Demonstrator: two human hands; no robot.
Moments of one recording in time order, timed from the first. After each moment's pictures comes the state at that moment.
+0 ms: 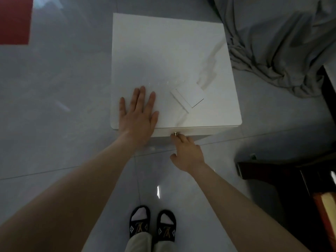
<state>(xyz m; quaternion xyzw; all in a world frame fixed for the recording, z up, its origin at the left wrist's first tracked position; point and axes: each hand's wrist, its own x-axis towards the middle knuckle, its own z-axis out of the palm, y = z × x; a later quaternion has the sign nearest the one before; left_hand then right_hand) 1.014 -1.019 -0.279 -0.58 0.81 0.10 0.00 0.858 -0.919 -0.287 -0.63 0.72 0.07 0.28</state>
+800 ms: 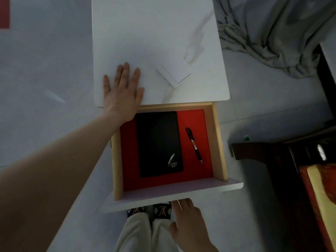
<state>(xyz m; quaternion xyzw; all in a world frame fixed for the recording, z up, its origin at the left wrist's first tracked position) 1.014 -1.016 -0.270 -0.58 0.80 0.13 0.02 0.881 -0.674 -0.282 -0.63 0.70 0.09 0.33</state>
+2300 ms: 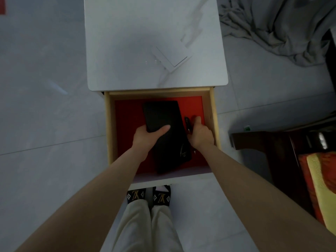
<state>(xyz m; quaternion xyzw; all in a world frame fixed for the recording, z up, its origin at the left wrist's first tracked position) 0.966 -0.875 -0.289 -0.67 0.28 0.66 -0.16 0.787 -0.845 -0.314 -0.47 0.82 0.04 0.33</state>
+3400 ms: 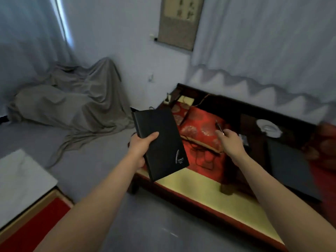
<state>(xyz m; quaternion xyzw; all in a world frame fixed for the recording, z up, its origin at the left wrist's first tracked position) 0.658 -0.542 0.202 -0.28 0.51 0.80 -0.13 0.520 -0.299 0.219 -0.09 0.91 -0.40 0.00</state>
